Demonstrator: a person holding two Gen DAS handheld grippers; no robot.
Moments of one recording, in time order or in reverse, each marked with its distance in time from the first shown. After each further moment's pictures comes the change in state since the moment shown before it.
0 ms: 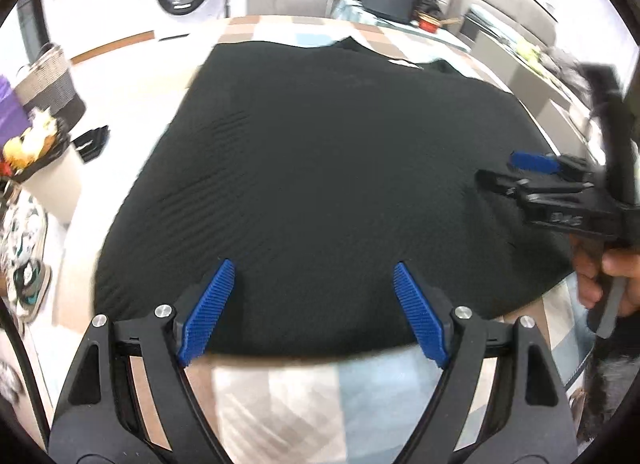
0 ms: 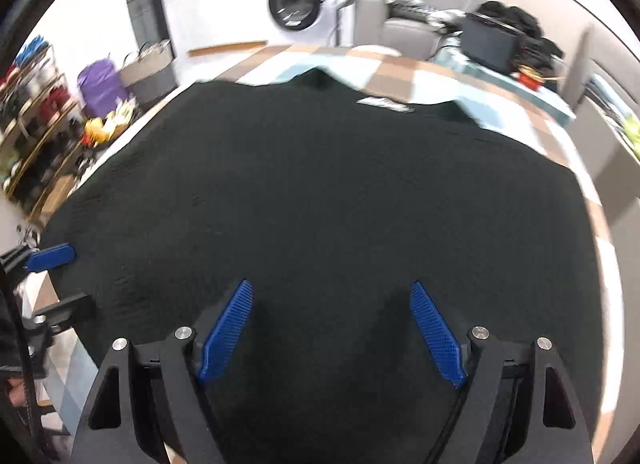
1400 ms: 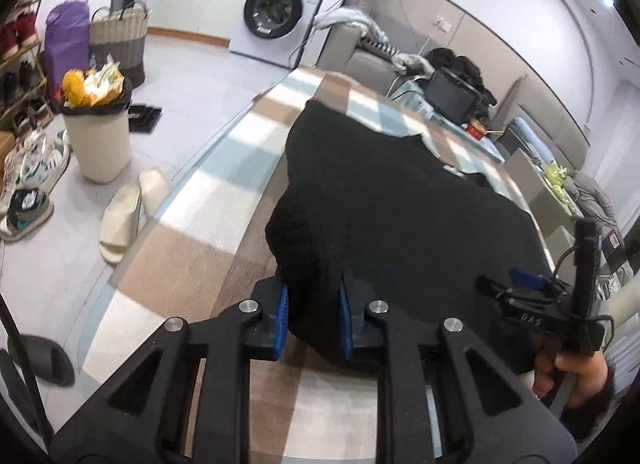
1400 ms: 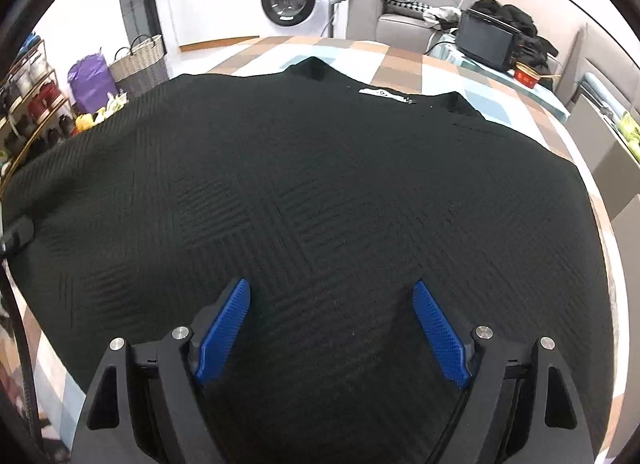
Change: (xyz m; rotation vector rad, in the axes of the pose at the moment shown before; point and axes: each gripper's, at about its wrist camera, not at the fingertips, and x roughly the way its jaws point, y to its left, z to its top) left arm -0.049 0.071 -0.012 -0.315 -0.251 -0.004; right arm 0.008 0.013 -0.001 0.015 0.010 -0.032
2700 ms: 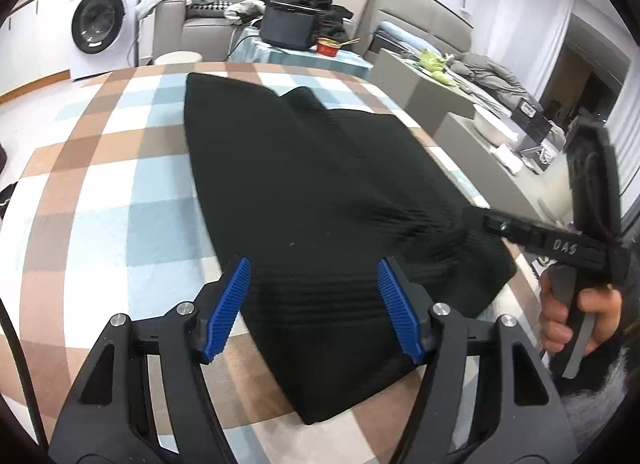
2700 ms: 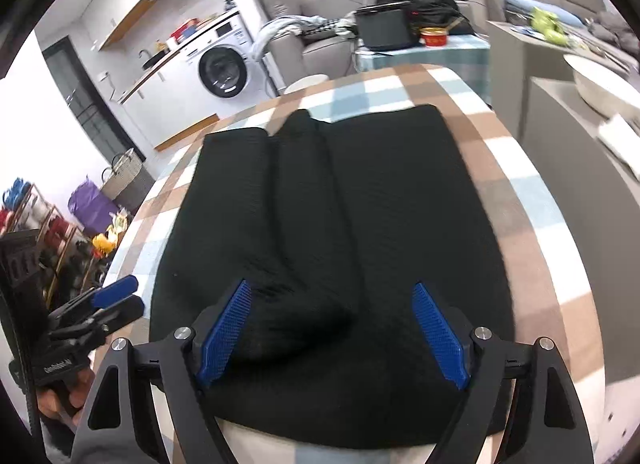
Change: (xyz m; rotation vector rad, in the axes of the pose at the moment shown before) left arm 0.035 -0.160 -0.001 0.418 0.205 -0.331; right arm -0.083 -0.141 -0.050 0.392 -0.149 0.114
